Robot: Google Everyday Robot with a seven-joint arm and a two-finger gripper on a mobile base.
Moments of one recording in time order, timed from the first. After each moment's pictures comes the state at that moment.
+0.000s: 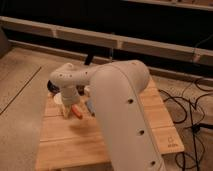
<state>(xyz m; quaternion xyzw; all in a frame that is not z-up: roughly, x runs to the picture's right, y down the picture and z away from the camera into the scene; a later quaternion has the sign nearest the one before) -0.187 0.135 0.842 -0.34 0.21 0.45 0.79</state>
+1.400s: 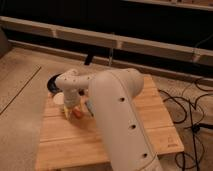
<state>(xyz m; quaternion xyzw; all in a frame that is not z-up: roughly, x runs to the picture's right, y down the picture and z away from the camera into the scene) -0.194 0.148 0.892 -0.38 0.16 0.40 0.82</state>
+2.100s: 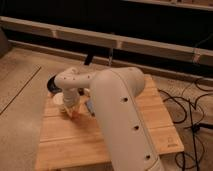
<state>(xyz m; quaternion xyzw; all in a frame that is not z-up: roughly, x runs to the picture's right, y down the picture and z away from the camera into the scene) -0.192 0.133 0.853 -0.38 0.18 0.41 0.81</state>
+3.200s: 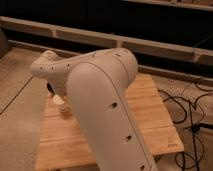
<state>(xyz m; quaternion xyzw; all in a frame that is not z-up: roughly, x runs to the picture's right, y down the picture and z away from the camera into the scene) -0.180 0.060 0.790 -0.21 0.28 0.48 0.80</state>
